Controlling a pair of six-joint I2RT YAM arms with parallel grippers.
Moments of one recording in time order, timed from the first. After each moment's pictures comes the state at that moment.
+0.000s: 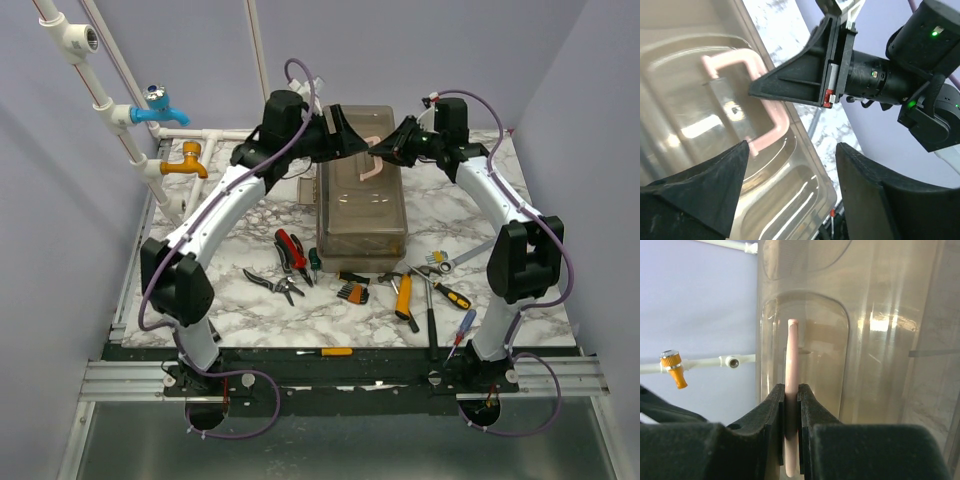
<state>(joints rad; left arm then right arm) -0.50 1.80 1.75 -0.25 0.45 -0.70 0.19 1.86 1.62 -0.24 -0.61 0.81</state>
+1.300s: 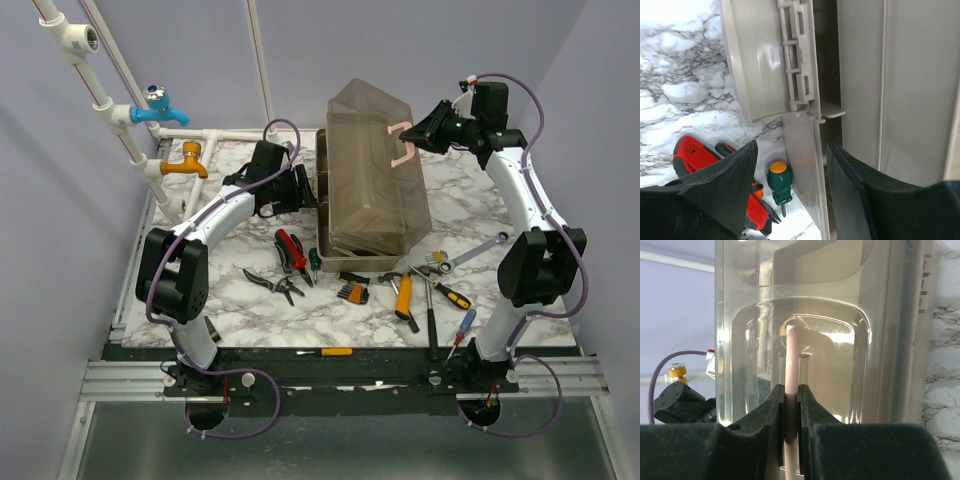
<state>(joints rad) -0.36 1.75 1.36 -0.39 0.26 -0.54 0.06 1.82 1.76 -0.46 -0.59 0.71</state>
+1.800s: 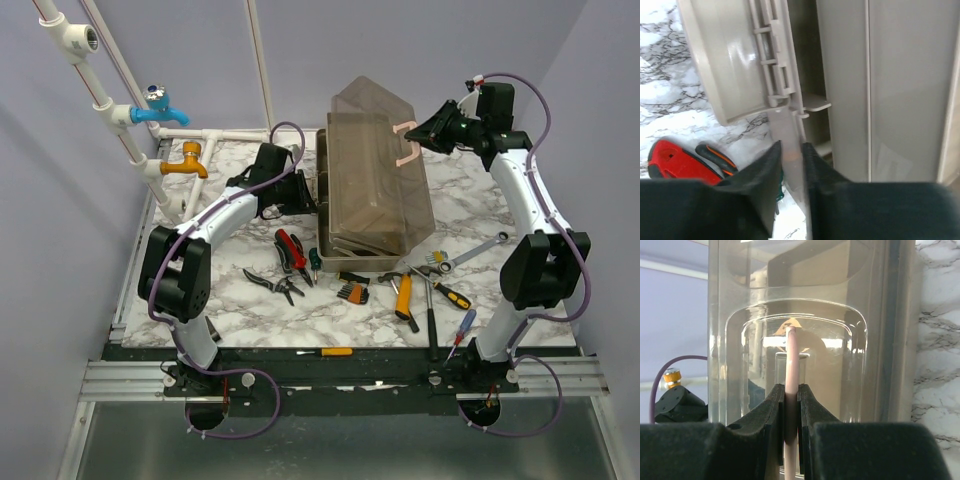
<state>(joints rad) -0.38 1.77 1.33 -0.37 0.32 -0.54 0.04 1.80 1.74 -0.45 -0.58 0.69</state>
